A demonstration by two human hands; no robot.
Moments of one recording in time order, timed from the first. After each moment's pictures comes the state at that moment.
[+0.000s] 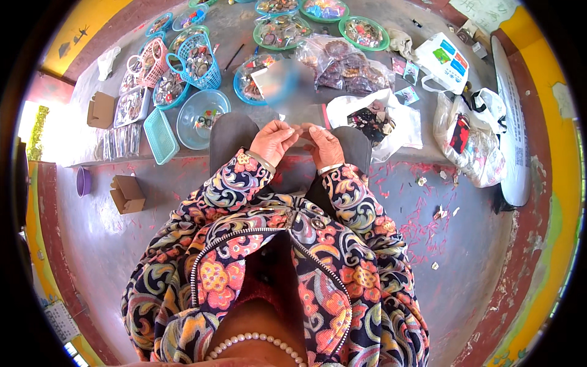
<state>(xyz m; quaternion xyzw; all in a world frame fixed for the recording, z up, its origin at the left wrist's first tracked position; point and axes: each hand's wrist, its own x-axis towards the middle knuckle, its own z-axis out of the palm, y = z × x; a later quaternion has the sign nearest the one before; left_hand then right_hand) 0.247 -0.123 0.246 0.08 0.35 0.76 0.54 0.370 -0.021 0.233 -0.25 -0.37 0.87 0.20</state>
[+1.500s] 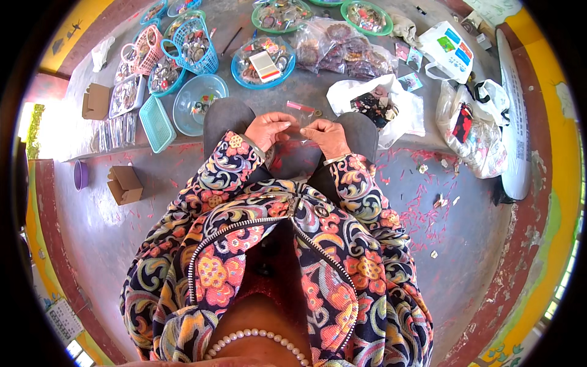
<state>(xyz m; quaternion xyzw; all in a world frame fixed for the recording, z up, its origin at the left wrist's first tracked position) 0.221 -0.141 0.224 0.17 0.44 0.64 0.61 0.378 -0.020 0.228 -0.26 -0.59 0.75 0.16</state>
